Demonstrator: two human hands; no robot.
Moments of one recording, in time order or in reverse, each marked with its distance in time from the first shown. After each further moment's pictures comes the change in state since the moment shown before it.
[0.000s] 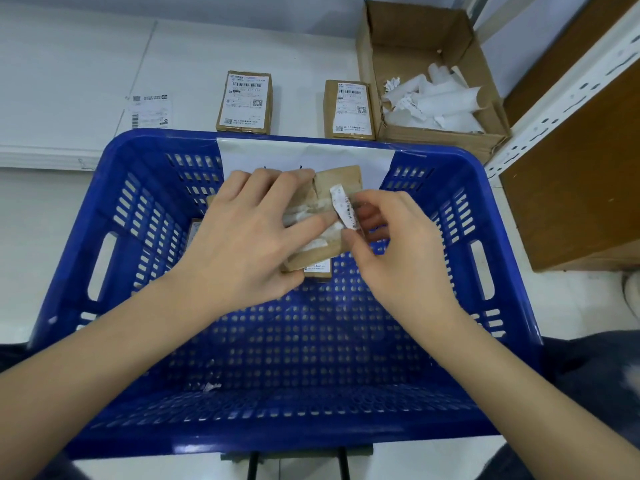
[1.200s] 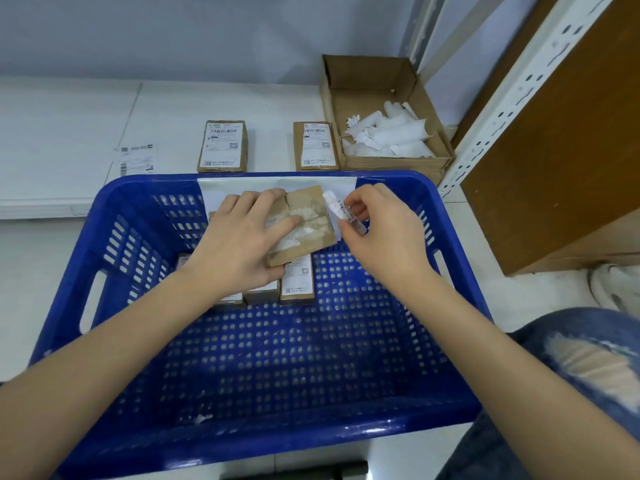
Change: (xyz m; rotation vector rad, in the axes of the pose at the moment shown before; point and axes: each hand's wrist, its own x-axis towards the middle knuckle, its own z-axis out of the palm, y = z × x) left_hand 0.023 -0.008 0.024 0.004 -0.067 -0.036; right_hand 0.026 0.013 -0.035 -0.241 -0.014 0.061
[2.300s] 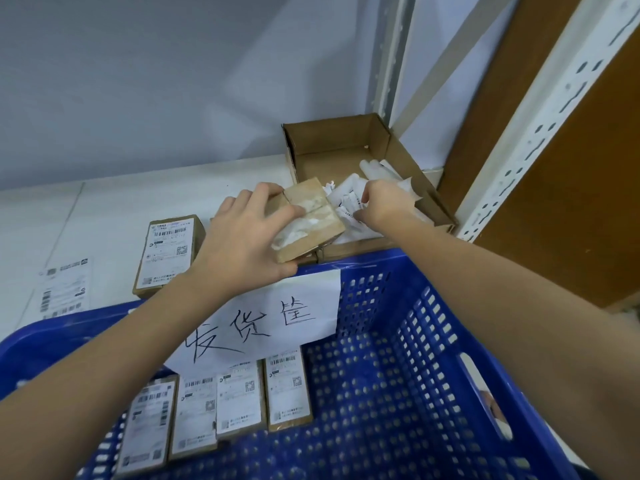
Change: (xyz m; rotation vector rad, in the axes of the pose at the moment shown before) left_hand 0.186 -0.064 0.059 -0.079 0.138 -0.032; right_hand 0.246 0.150 0.046 -0.346 -0.137 0.326
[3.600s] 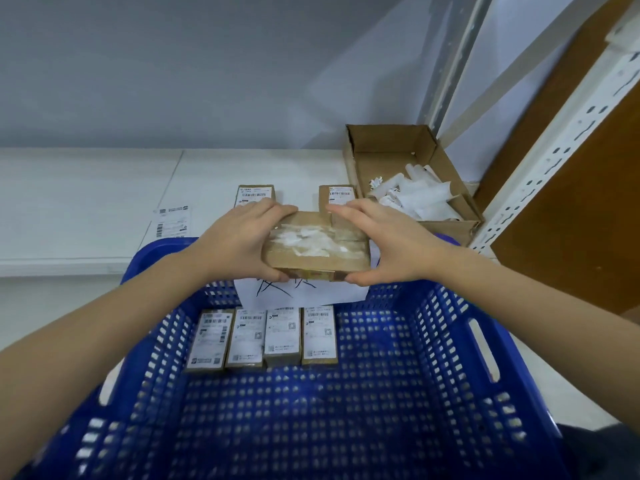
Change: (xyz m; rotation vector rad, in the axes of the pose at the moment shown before) left_hand -0.119 -0.020 -0.096 -0.127 -0.298 -0.075; right_hand -0.168 -0.052 -0.053 0.003 -0.073 -0.956
